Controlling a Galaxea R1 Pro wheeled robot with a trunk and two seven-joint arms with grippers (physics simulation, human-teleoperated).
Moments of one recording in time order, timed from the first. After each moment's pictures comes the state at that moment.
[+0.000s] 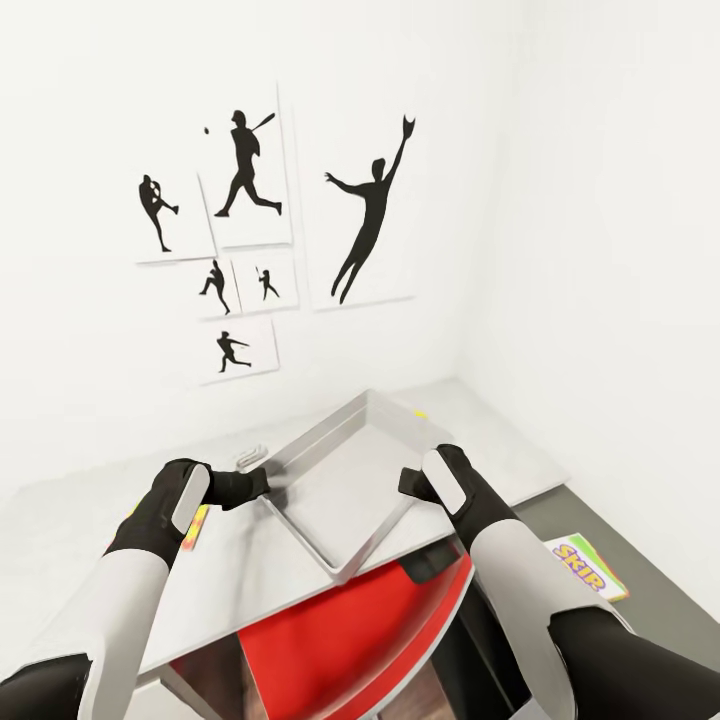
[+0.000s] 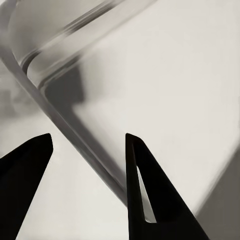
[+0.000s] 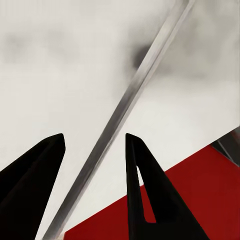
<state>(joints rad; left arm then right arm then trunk) -0.83 0.04 0.16 -0.78 0.29 0.95 -0.19 -0.94 0.17 0.08 -0.60 -0.57 0.77 -0.49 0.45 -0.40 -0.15</state>
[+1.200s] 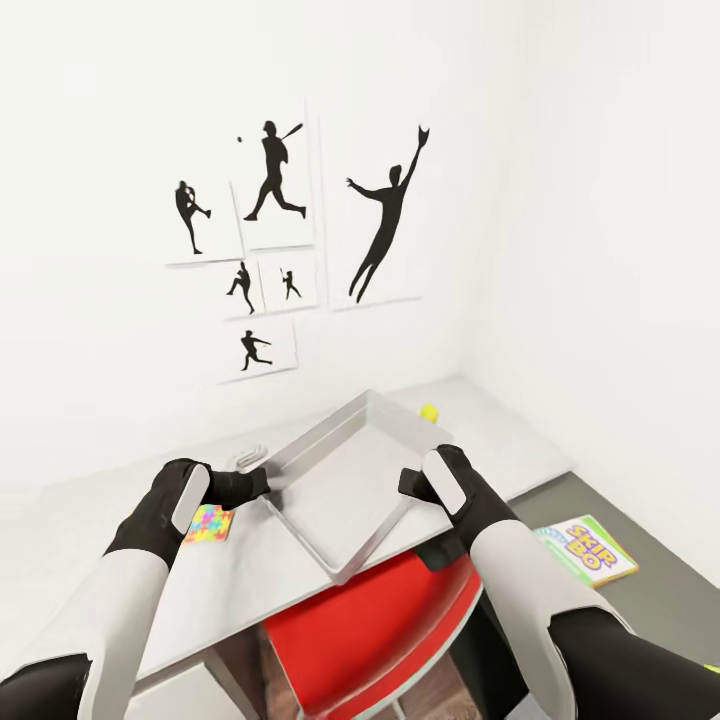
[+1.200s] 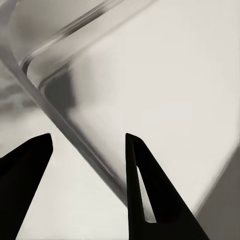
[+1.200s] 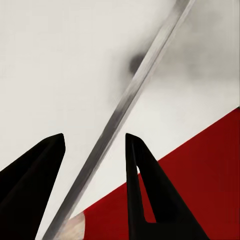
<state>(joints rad) -0.83 0.04 0.16 -0.78 0.29 0.95 -0.19 -0.94 0.17 0.08 -0.60 -0.57 0.77 -0.49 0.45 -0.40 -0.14</state>
